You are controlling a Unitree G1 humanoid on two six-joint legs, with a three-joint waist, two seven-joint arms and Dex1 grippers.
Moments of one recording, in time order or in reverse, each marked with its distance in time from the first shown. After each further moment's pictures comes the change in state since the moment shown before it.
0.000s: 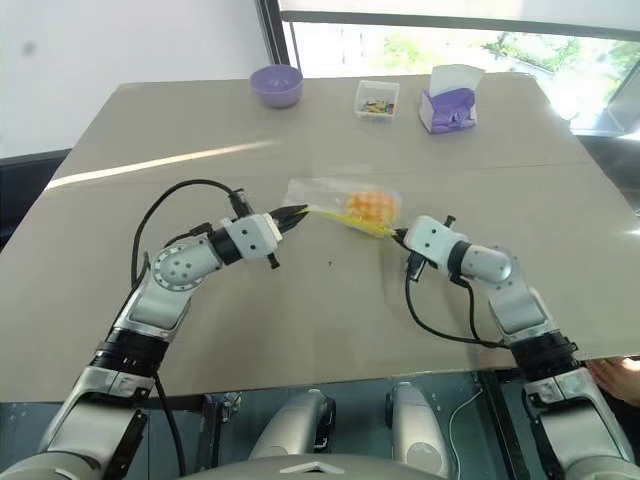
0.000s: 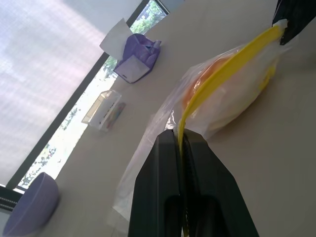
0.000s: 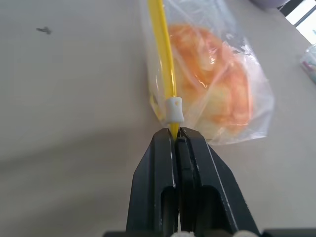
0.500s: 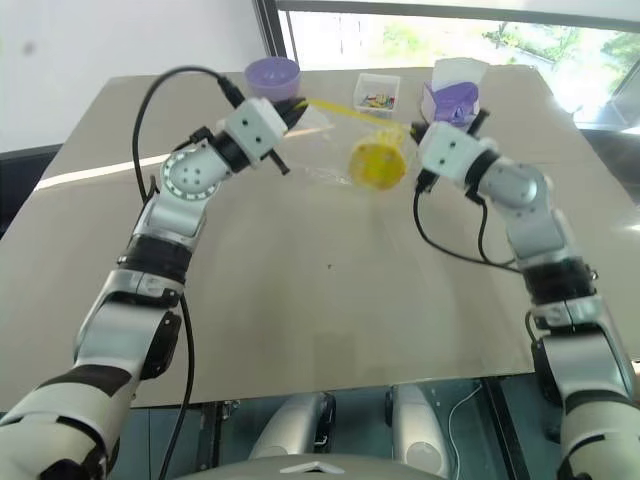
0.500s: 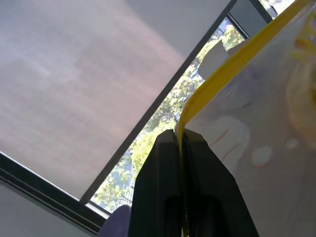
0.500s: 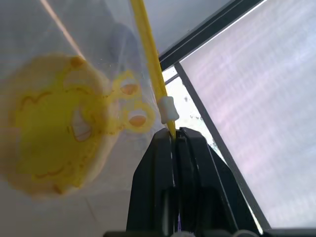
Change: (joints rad) left arm -0.454 -0.071 0.014 0.406 0.026 -0.072 0.099; right arm -0.275 -0.060 -0.047 0.126 -0.091 -0.182 -0.151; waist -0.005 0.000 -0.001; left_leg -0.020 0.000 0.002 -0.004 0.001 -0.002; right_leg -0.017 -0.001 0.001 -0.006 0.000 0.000
